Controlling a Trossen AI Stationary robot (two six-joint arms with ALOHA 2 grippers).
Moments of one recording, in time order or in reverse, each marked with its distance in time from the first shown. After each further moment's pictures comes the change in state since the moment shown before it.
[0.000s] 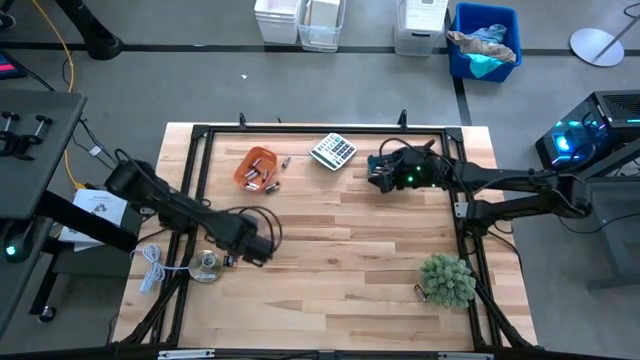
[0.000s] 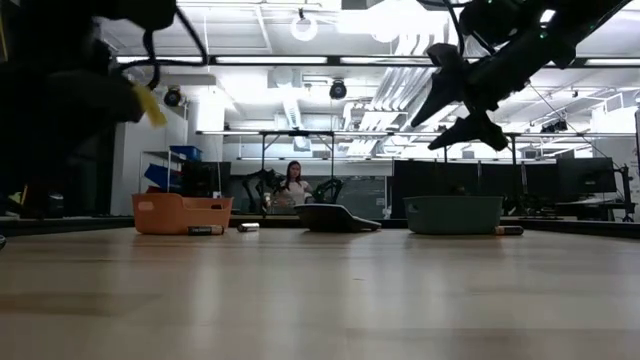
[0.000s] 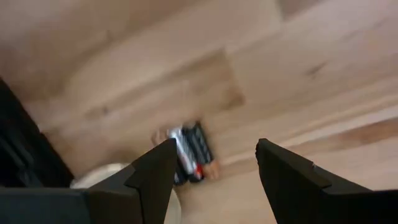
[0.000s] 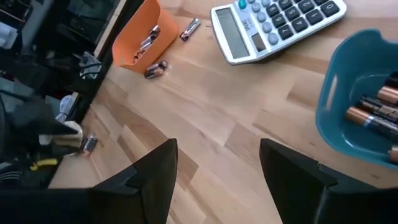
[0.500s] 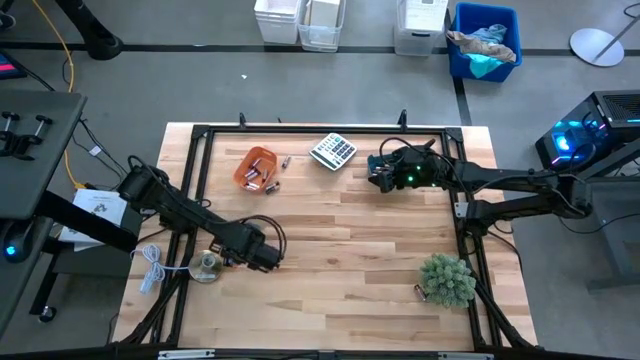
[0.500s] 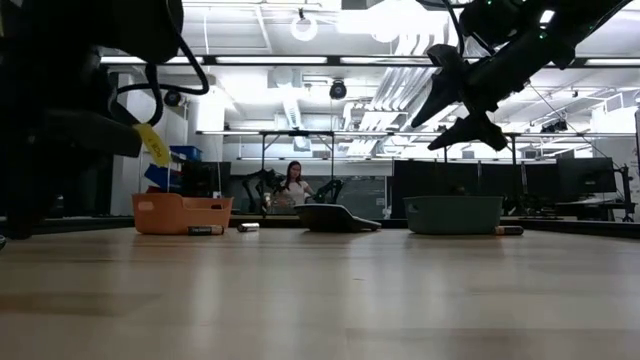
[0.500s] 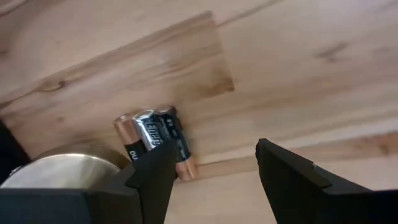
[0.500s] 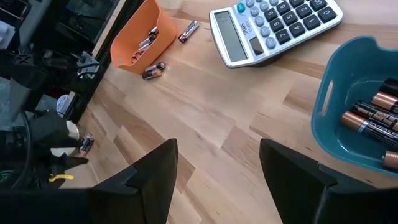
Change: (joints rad) left arm -0.024 0.130 -0.002 0.089 0.071 -0.103; right arm -0.007 0.000 0.000 0.000 0.000 -0.026
